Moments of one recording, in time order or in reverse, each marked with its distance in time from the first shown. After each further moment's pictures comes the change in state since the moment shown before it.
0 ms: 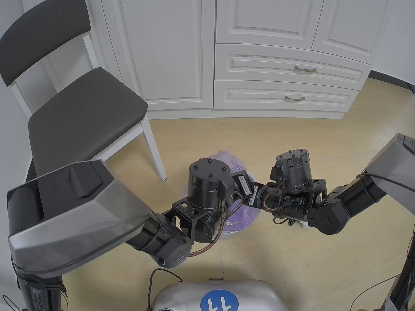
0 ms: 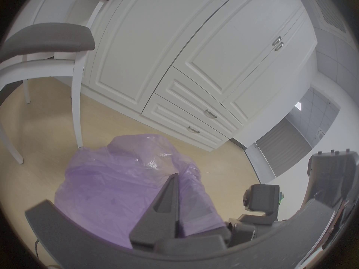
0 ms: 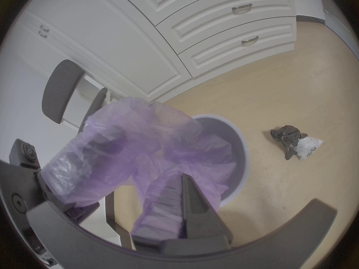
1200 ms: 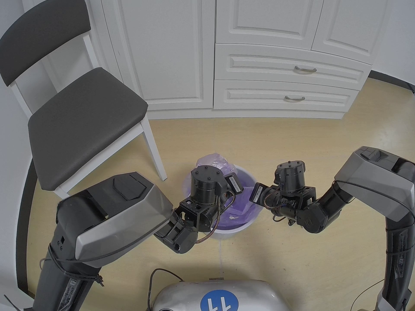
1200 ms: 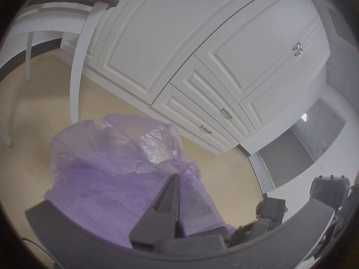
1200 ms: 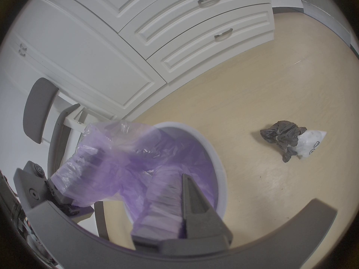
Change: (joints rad) left arm 0.111 0.264 -0.230 -0.035 -0.086 -0.078; right arm -0.126 0.241 -0.079 -0.184 0.003 0.047
